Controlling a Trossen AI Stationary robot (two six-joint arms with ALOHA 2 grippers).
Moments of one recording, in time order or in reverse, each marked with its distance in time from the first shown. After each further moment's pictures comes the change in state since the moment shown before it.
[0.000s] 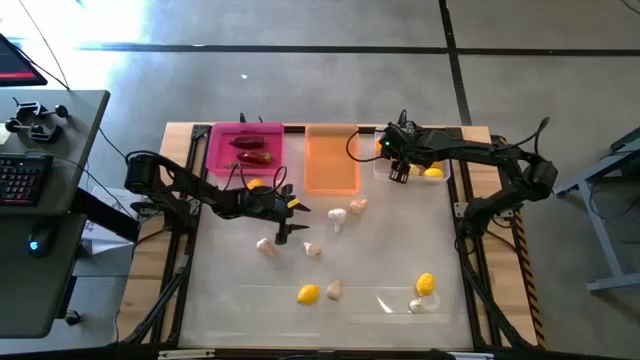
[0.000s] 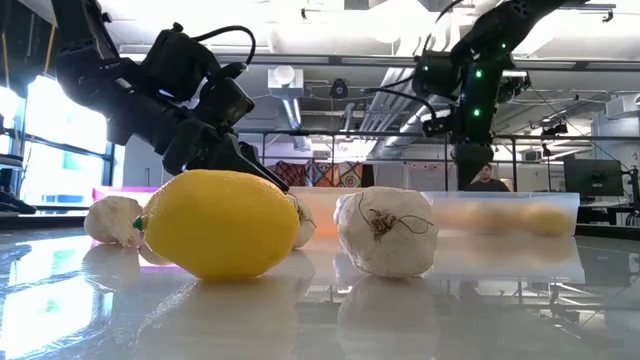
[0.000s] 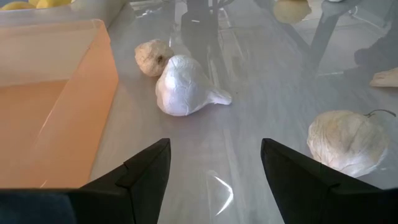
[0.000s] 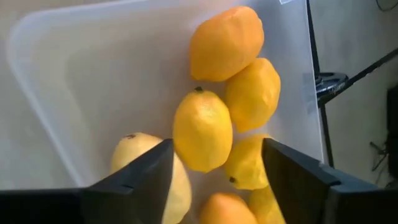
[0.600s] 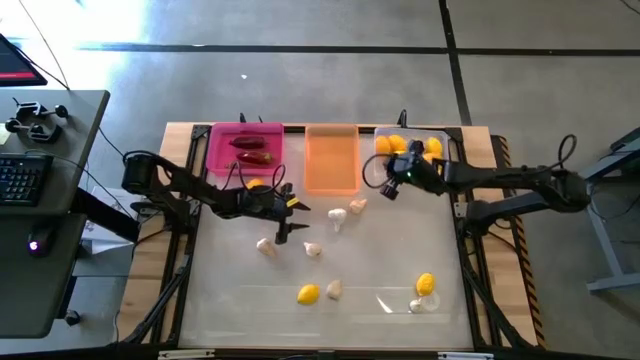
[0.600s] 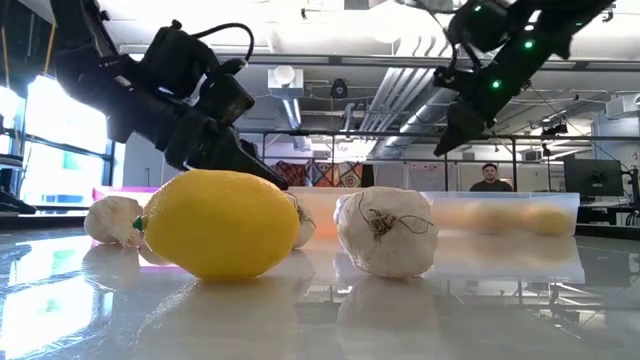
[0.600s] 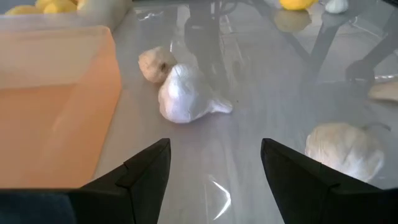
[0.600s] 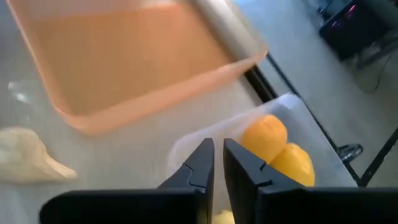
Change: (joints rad) left arm 0.000 -0.021 0.001 -0.002 -0.004 -0.026; right arm 0.273 -0.317 -0.293 0.451 0.039 0.222
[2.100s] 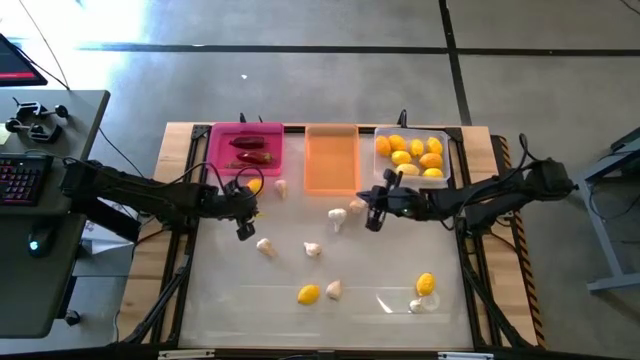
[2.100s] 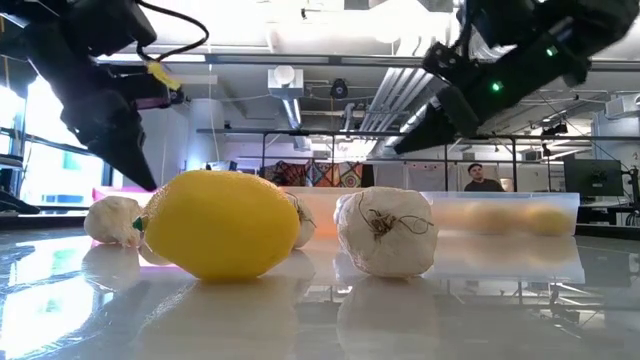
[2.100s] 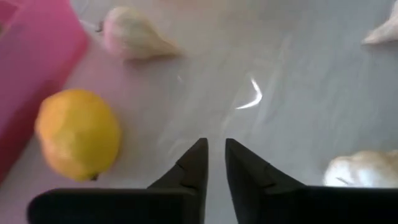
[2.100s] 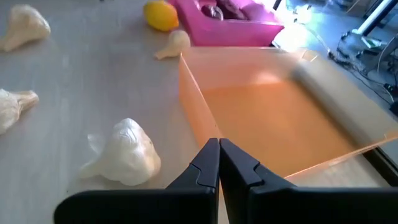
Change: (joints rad) left arm -0.128 -0.679 0.000 -1.244 -0.370 -0.484; right arm 0.310 0.186 -0.153 0.591 -0.013 0.046
